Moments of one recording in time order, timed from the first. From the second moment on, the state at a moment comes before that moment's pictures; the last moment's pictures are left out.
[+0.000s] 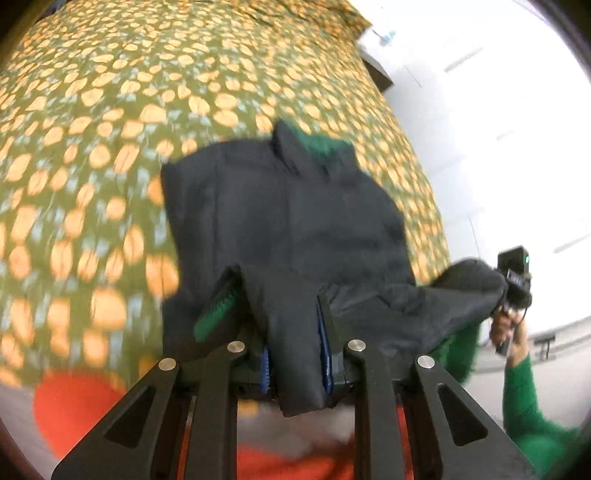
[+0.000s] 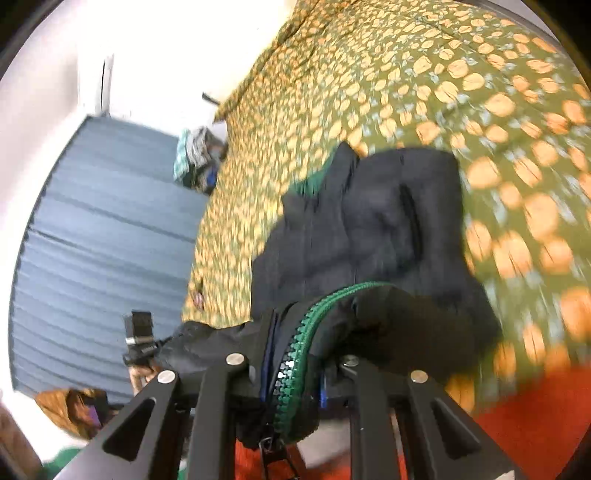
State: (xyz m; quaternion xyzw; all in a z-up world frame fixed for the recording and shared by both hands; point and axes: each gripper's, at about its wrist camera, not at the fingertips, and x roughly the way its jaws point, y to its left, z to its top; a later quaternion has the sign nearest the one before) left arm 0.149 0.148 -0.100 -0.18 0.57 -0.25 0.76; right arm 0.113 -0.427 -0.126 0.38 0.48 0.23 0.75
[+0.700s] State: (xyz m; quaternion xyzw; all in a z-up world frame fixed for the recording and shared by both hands) left arm 0.225 0.171 -0.150 -0.27 0.54 -0.23 0.76; right arm 0.216 -0.451 -0.188 0.39 0.44 0.16 0.79
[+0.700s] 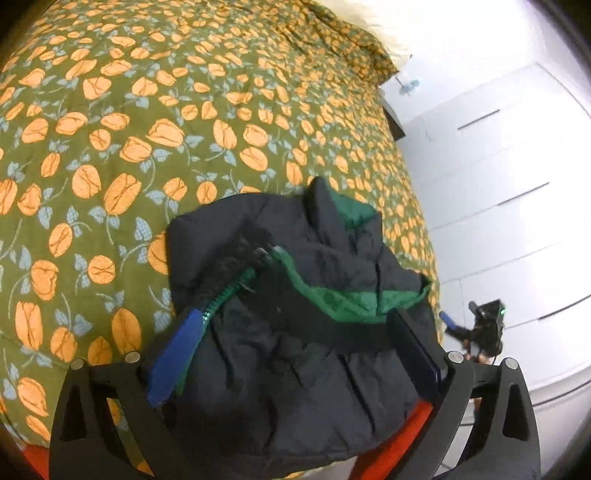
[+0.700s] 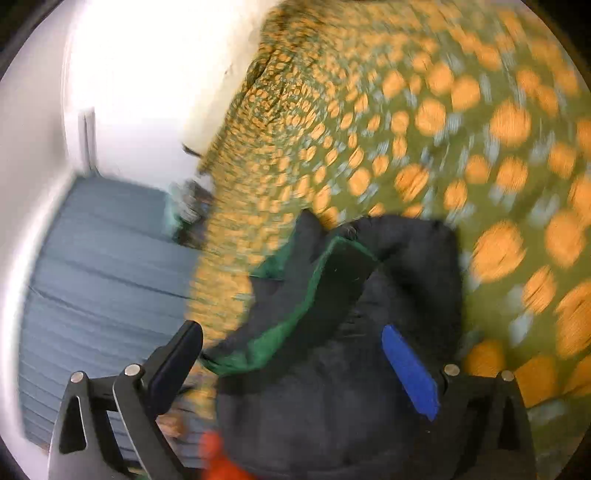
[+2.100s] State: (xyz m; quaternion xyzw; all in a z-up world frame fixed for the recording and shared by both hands) left arm 0.327 0.095 -0.267 -0.09 0.44 -0.05 0.89; right arm 0.308 -0.397 -0.287 0.13 0.43 0.01 0.90
